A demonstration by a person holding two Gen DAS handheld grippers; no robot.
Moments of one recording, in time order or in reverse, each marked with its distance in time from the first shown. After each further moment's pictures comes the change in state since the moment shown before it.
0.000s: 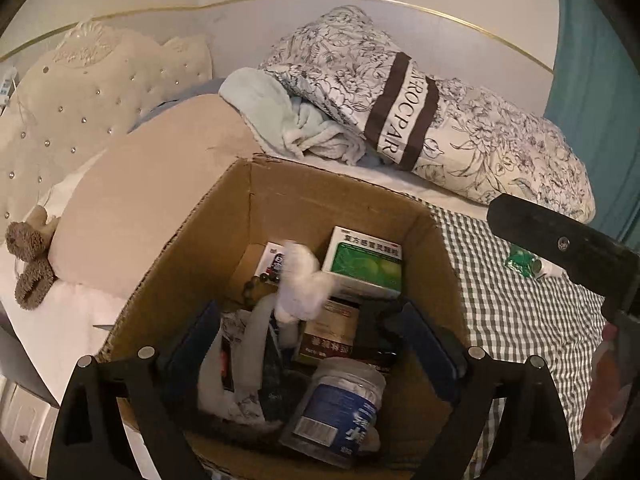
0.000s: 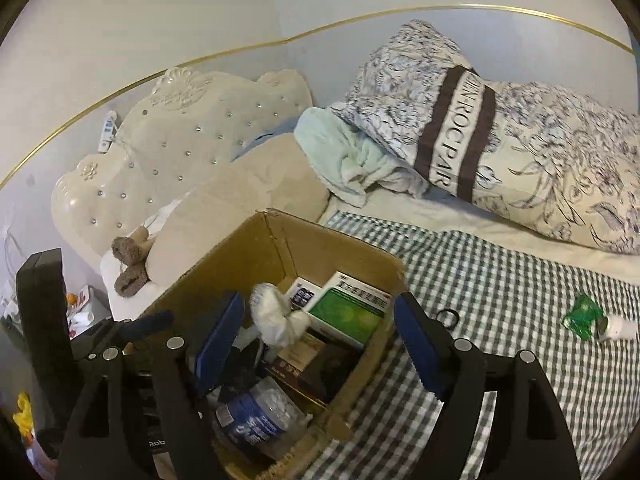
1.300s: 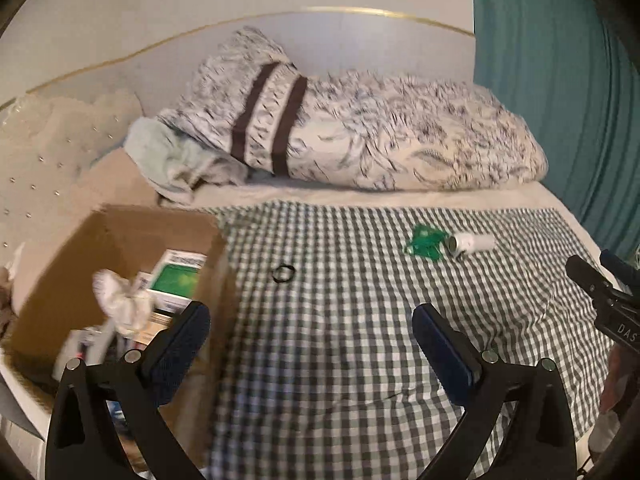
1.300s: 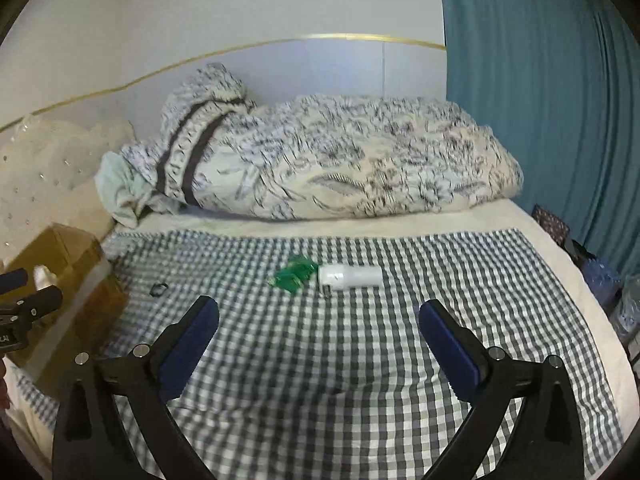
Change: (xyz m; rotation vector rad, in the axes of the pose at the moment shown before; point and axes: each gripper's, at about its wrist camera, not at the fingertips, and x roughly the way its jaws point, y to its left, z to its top) left arm -0.003 -0.206 -0.024 0.193 -0.057 -0.086; right arm -0.173 -0.242 -0.113 0.150 -0.147 -0.572
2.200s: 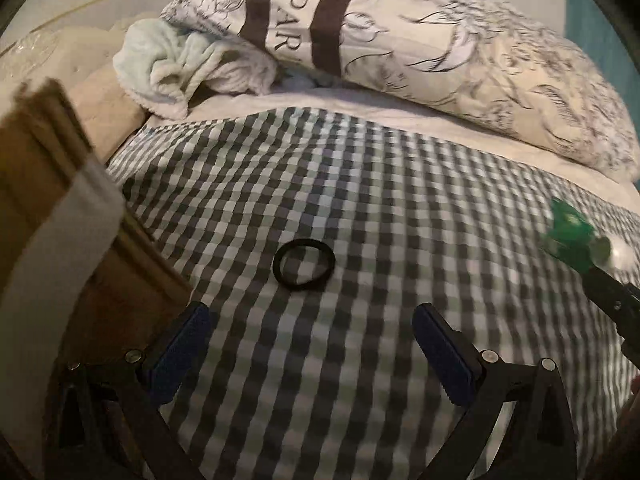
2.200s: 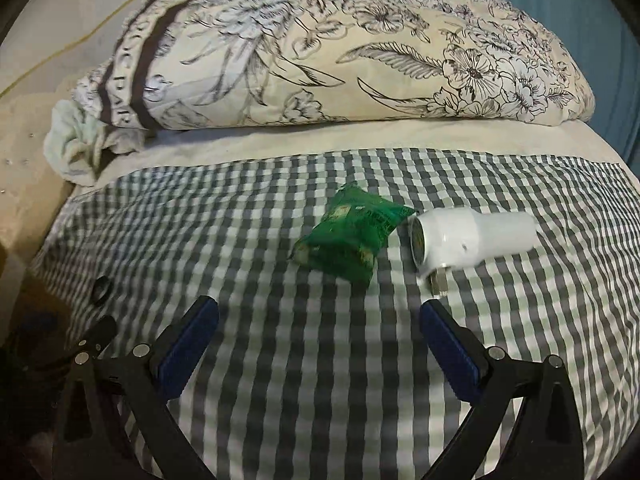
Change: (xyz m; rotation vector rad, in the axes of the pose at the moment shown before) left arm 0.235 0.023 -0.006 -0.149 0.207 0.184; right arm 0.238 0.058 -0.009 0.070 0.323 0.039
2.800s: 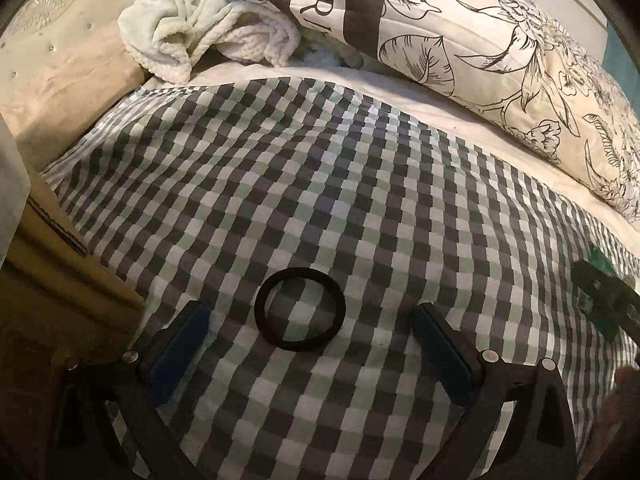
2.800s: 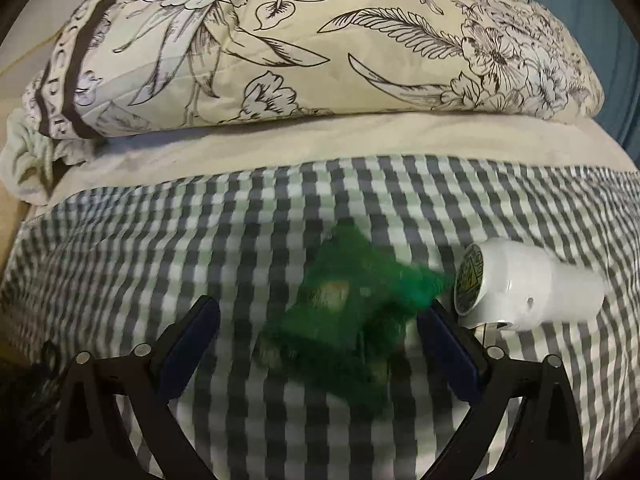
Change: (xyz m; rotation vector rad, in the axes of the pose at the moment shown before) left arm 0.052 0.008 0.019 -0.124 0.051 -0.024; right arm 0.074 -0.002 0.042 0.031 0.036 -0.086
